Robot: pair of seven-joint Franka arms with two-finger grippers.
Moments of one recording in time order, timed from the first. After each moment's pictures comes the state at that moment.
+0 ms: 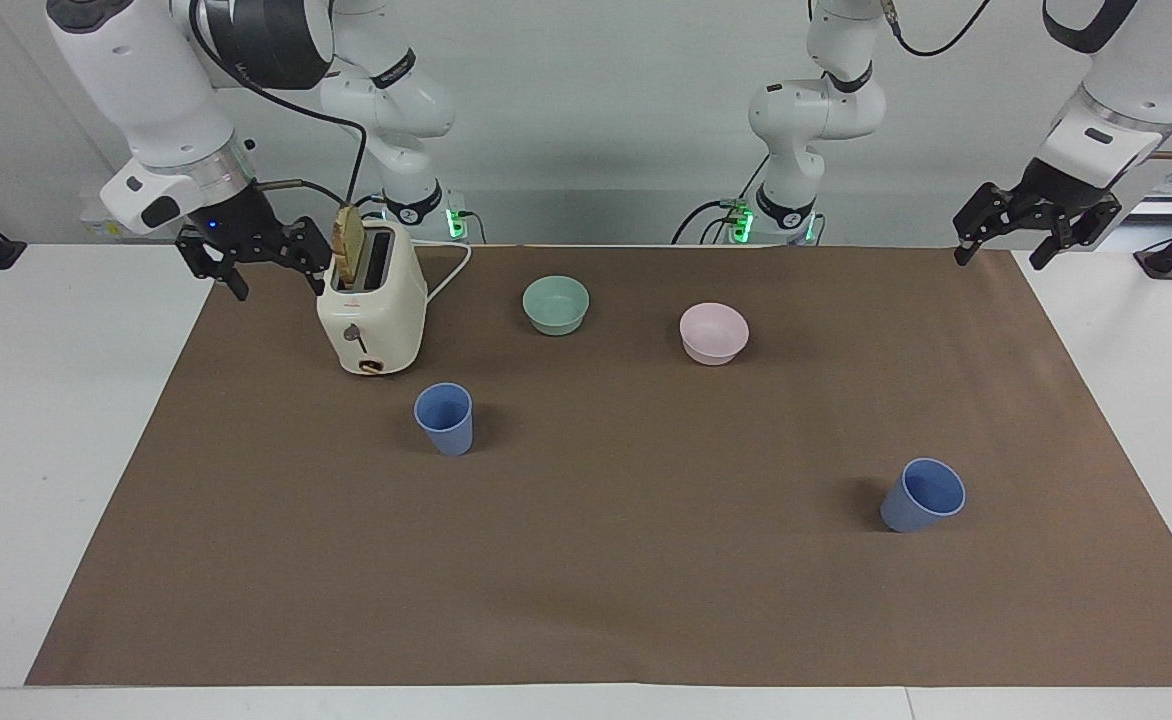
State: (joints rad) left arm -0.01 -0.02 0.04 -1.54 -0.04 1.53 0.14; right arm -0.19 0.01 0.17 -1.62 0.03 1.63 -0.07
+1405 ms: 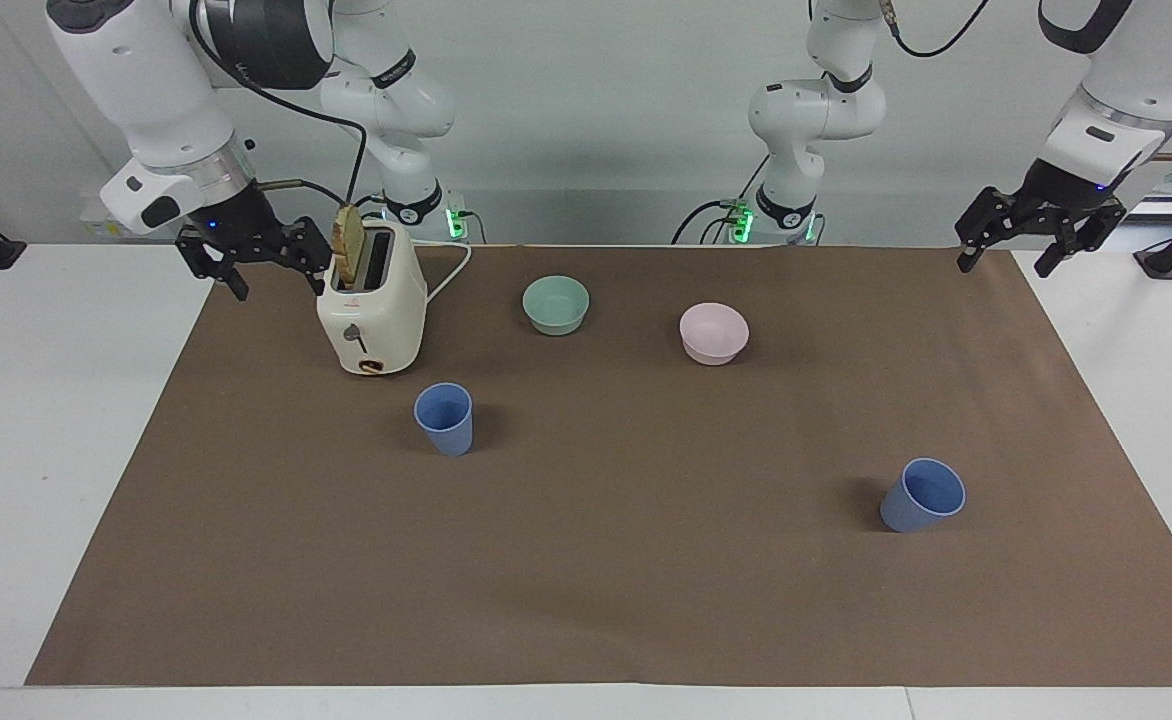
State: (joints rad) left arm -0.02 0.02 0.04 -1.54 -0.04 1.67 0.14; right arm -0.19 0.01 0.17 -1.62 0.03 1.63 -0.07
